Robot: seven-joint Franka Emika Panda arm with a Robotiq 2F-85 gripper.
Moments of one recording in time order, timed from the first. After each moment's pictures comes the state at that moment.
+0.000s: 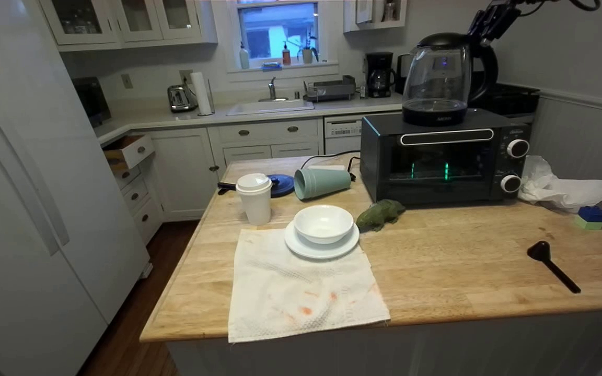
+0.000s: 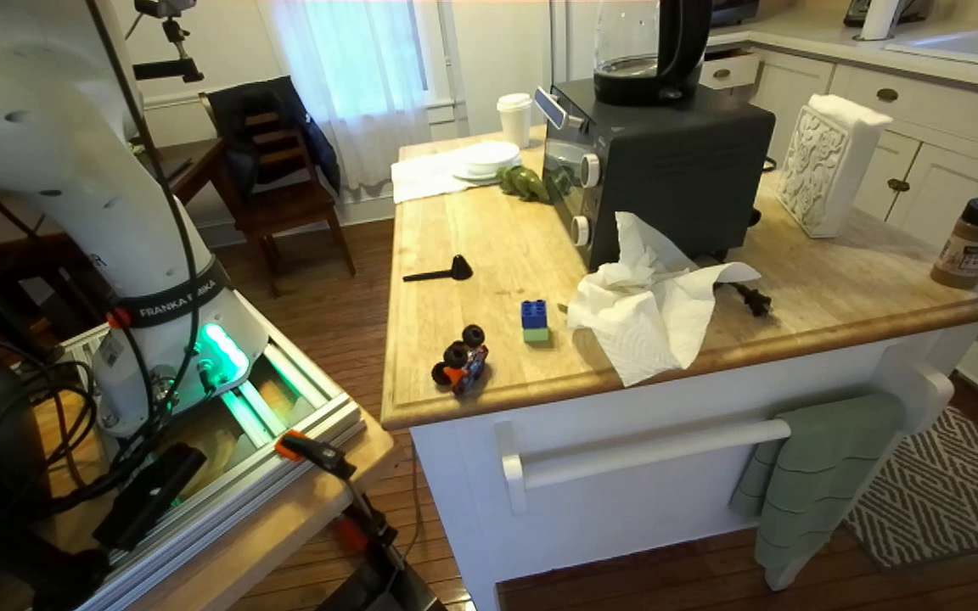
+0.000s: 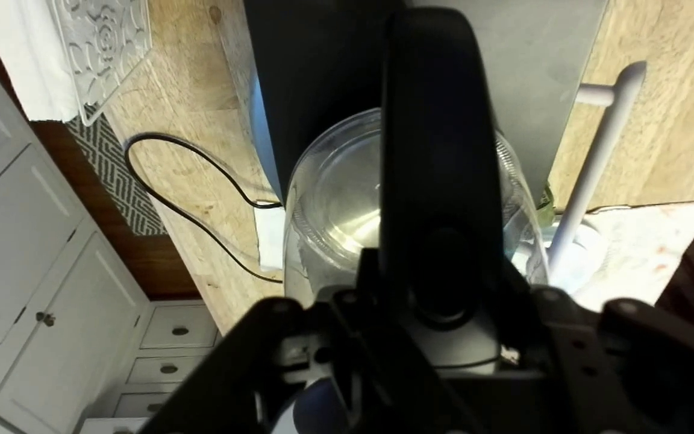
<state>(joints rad) -0.45 0.38 -0.24 -1.35 0.50 1.77 -1.58</state>
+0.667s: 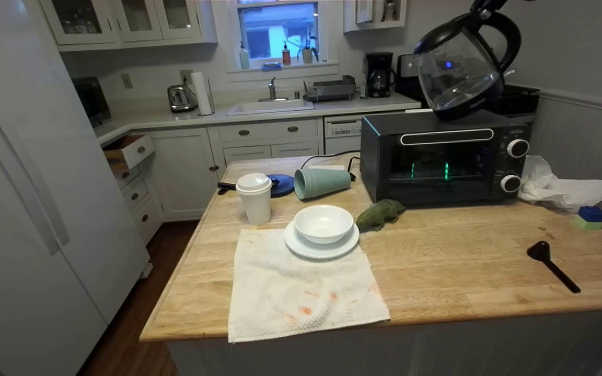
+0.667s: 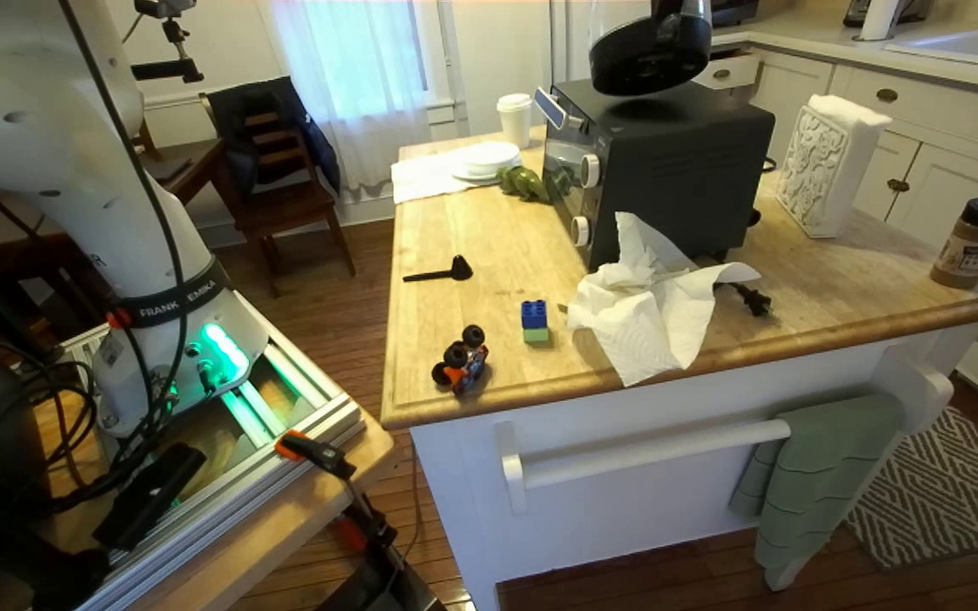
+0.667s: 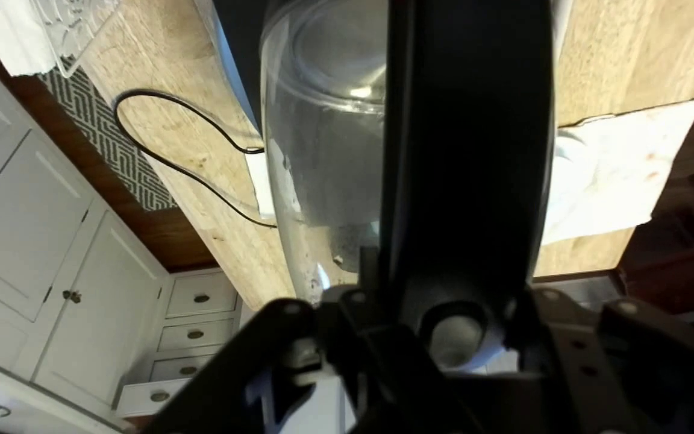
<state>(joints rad) -0.46 0.32 -0.22 -1.33 0.56 1.70 -1.44</state>
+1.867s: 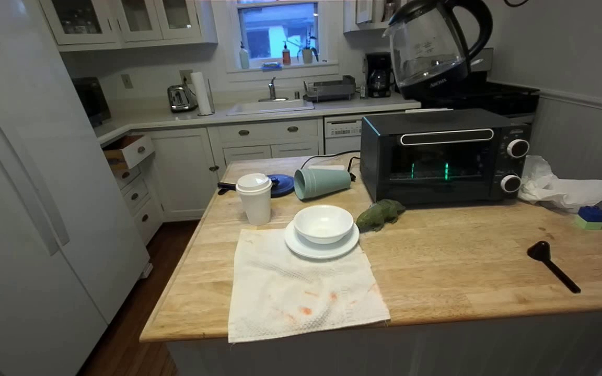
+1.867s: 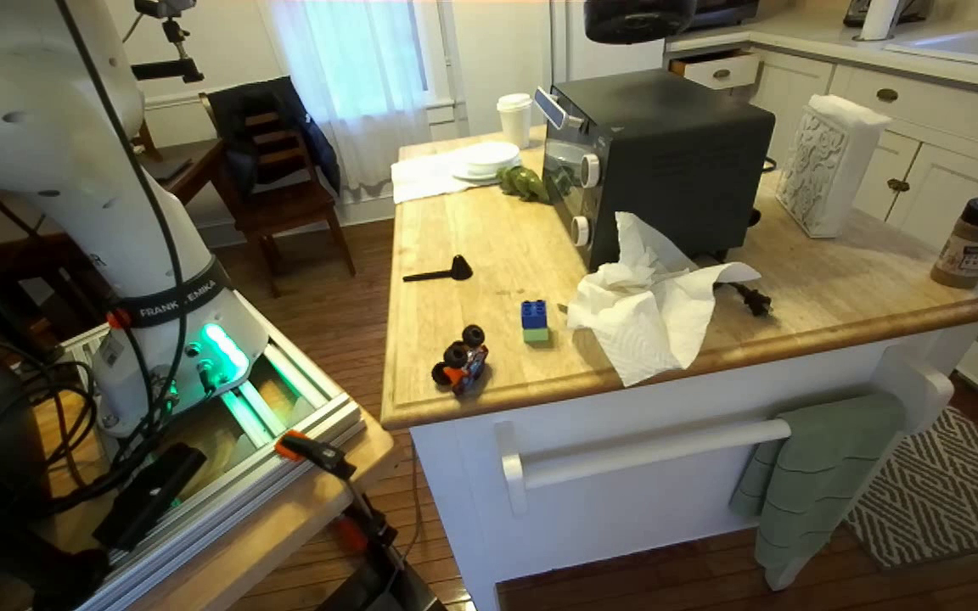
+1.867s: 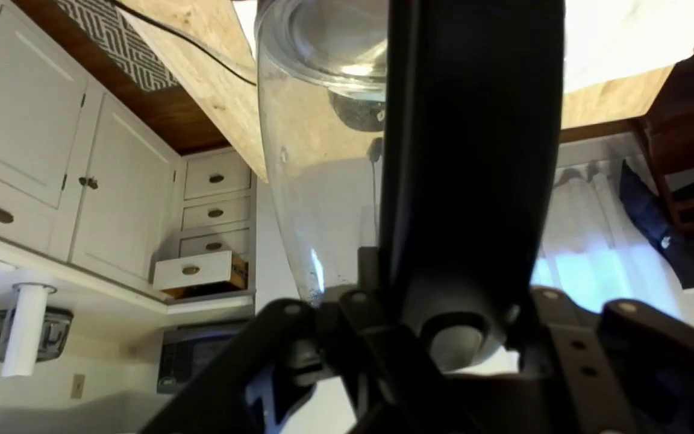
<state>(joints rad) -0.47 0.32 -0.21 -1.33 0.85 1.75 -1.41</state>
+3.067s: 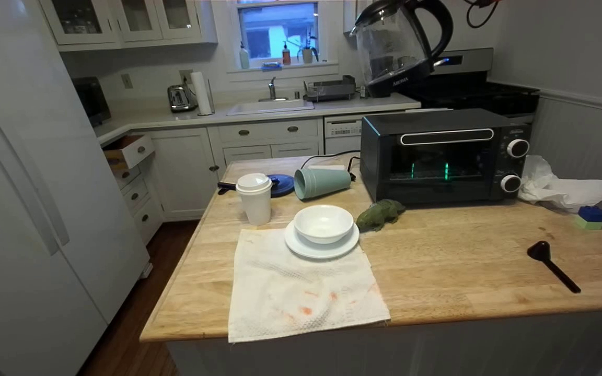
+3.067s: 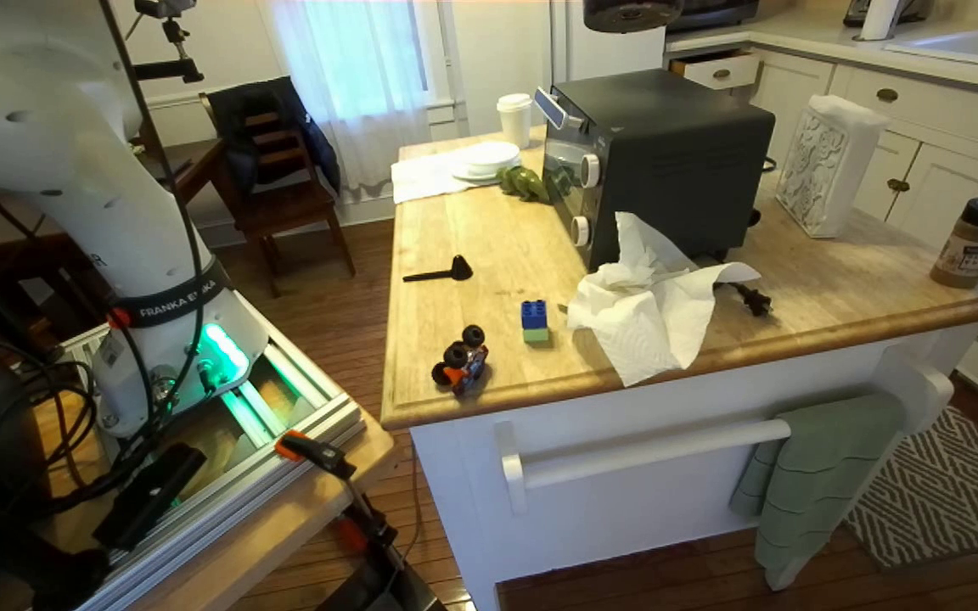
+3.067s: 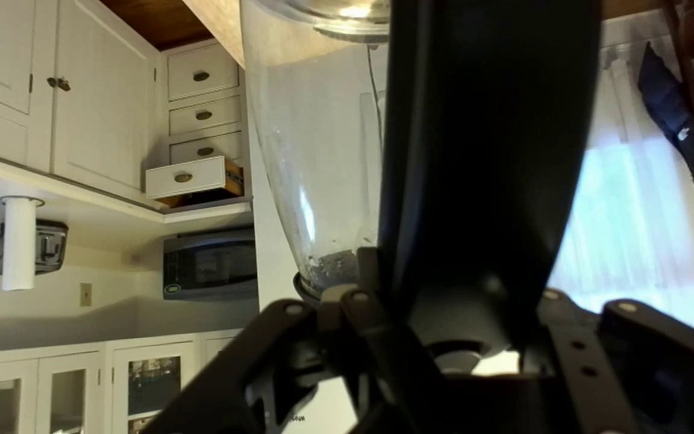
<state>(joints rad) -0.45 0.38 -0.13 -1.34 1.07 1.88 -1.44</state>
